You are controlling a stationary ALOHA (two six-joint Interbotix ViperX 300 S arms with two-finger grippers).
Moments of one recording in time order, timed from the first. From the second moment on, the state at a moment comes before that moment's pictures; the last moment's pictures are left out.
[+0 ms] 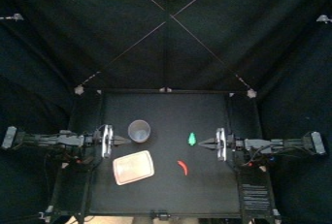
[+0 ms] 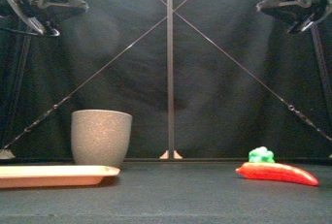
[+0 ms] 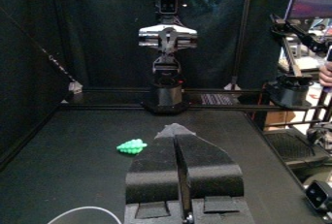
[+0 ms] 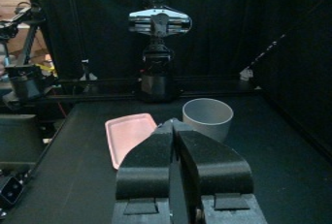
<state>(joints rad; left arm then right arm) 0.00 -0.96 1.19 0.00 -0.29 0.00 0.00 -0.96 1.17 0.00 -0.29 0.00</state>
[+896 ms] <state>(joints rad) 0.09 -0.97 1.15 0.00 -0.05 0.00 -0.32 -0.74 1.14 0.38 0.15 0.34</state>
